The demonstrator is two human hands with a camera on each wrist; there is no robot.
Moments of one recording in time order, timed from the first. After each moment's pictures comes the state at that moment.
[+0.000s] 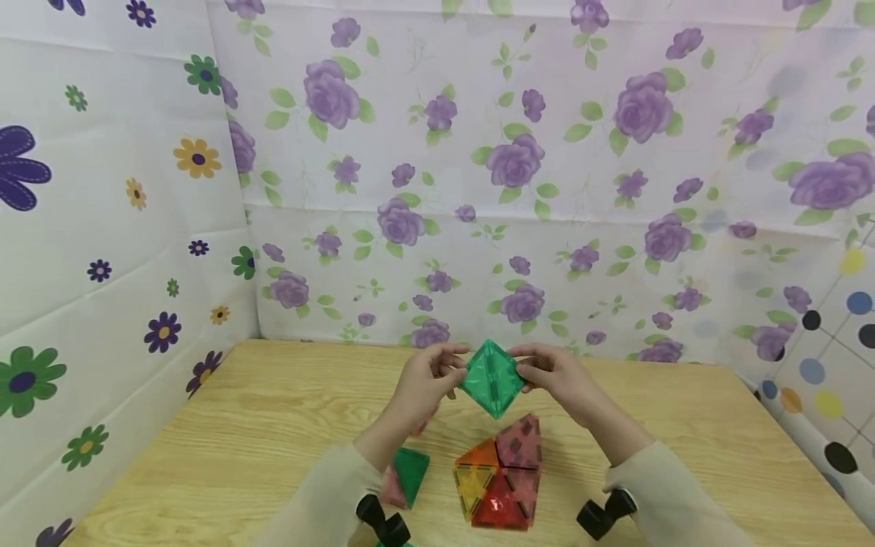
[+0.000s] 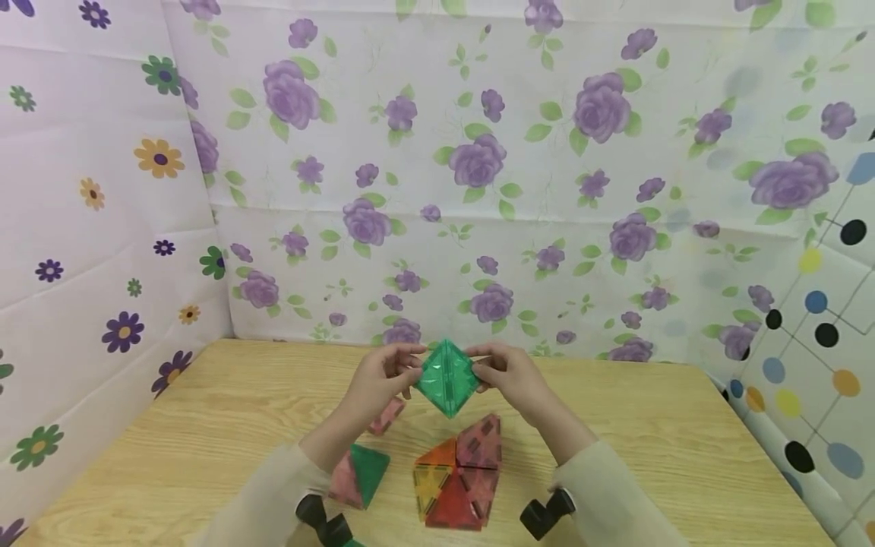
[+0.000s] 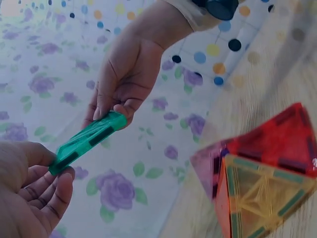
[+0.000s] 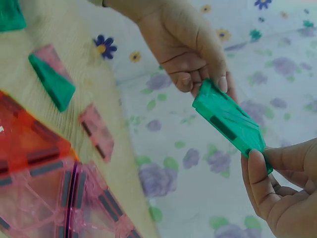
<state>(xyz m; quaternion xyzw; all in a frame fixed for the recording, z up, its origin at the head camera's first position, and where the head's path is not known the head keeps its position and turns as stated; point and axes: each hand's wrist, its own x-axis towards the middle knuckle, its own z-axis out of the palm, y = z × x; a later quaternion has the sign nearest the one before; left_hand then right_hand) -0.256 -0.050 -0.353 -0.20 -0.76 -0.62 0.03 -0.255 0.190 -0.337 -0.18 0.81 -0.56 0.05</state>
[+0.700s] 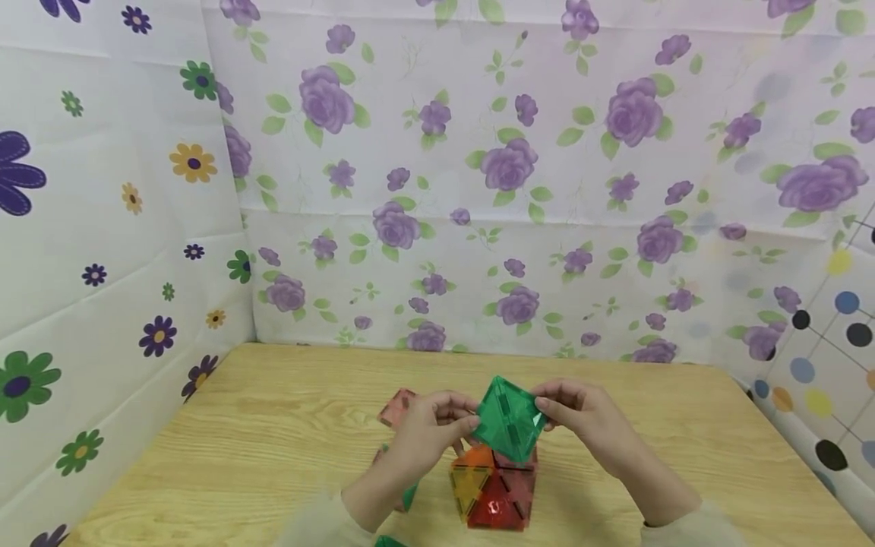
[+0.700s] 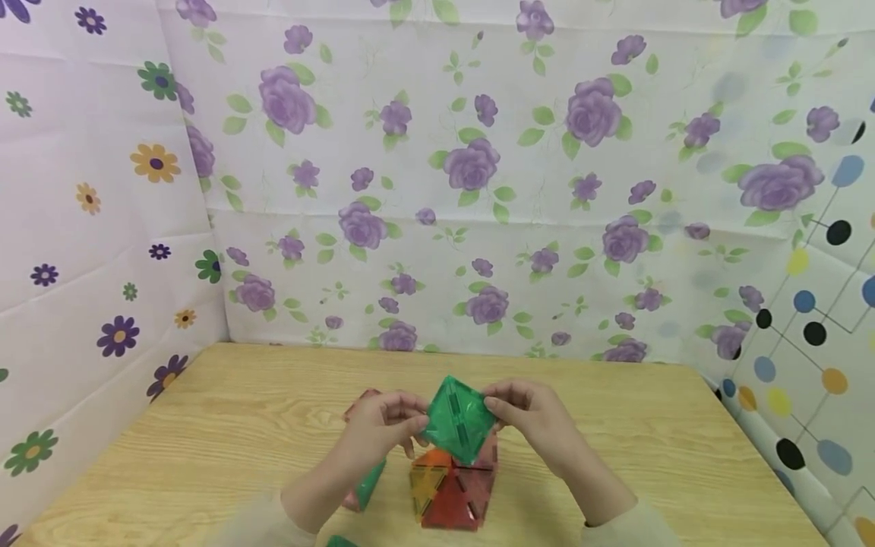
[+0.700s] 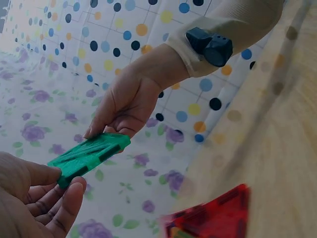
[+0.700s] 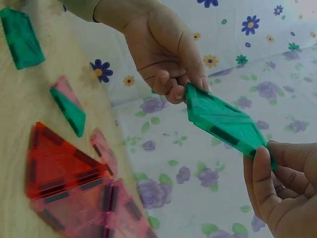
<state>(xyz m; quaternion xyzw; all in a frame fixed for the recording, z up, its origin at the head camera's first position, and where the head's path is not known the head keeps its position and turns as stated) -0.197 -0.042 -0.357 -0.19 -0.71 -0.67 -0.09 -0.196 0.214 -0.339 -0.17 0.79 -0.59 0.07</state>
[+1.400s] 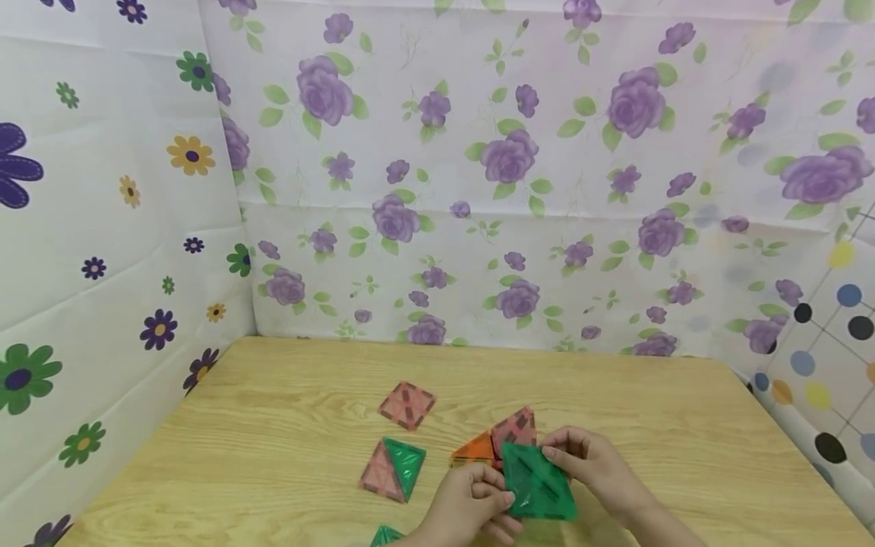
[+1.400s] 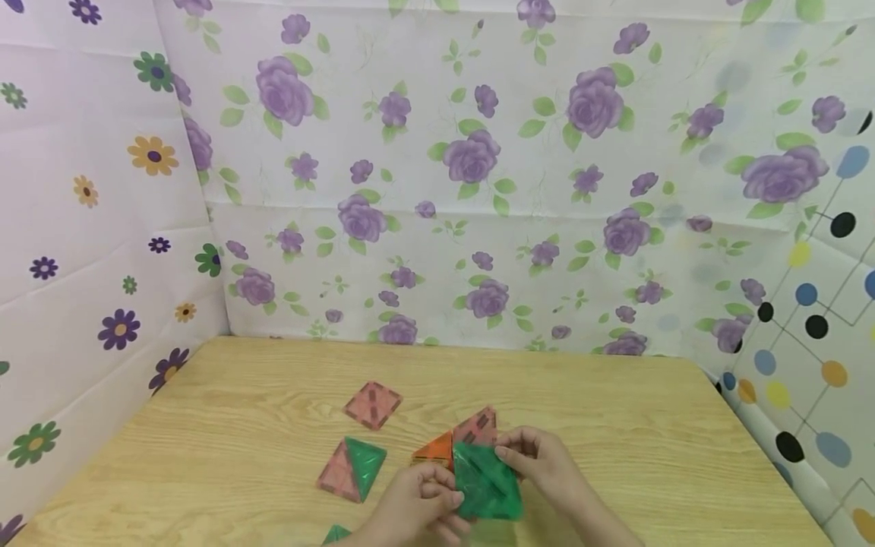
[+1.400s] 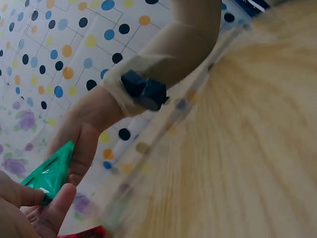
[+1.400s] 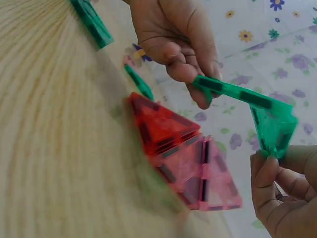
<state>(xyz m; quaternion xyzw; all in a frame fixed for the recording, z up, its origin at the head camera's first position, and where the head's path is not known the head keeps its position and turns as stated) -0.145 -0.004 -0.419 -0.10 -0.63 -0.73 -0.24 -0.172 0.230 -0.401 -0.13 0.77 -0.61 0.13</state>
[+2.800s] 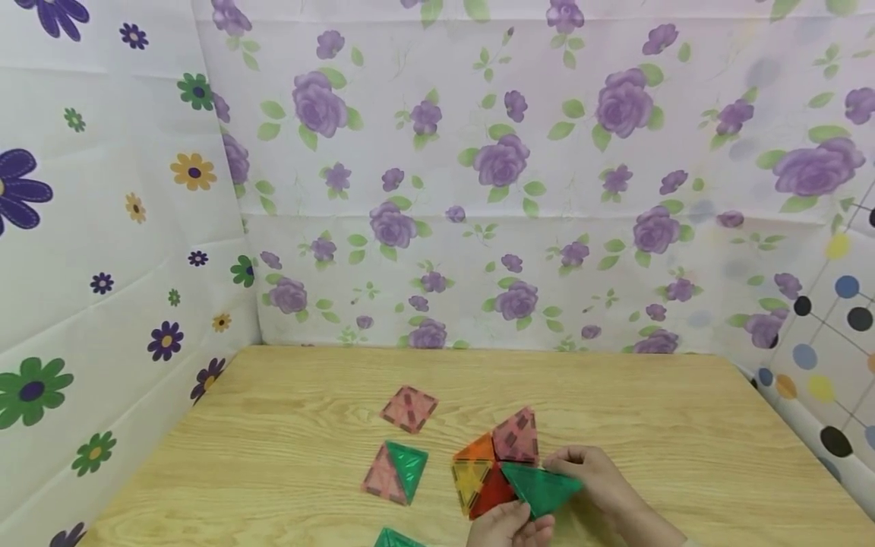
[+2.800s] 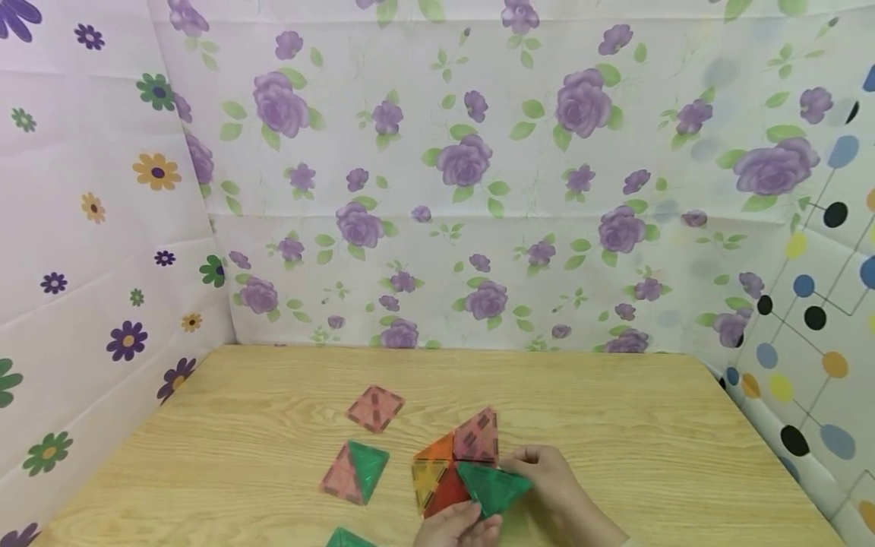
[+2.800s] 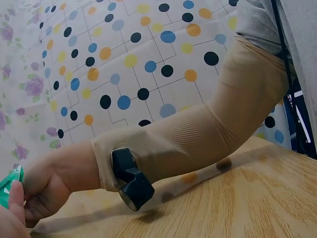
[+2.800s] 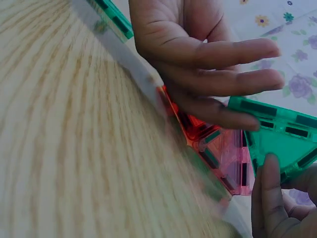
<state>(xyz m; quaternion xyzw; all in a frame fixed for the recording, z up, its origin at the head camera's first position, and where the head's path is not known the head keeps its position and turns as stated) -0.122 0.042 -0.456 0.09 -0.50 -0.82 -0.27 -0.177 0.229 -0.432 -0.03 0.80 -0.58 0.13</state>
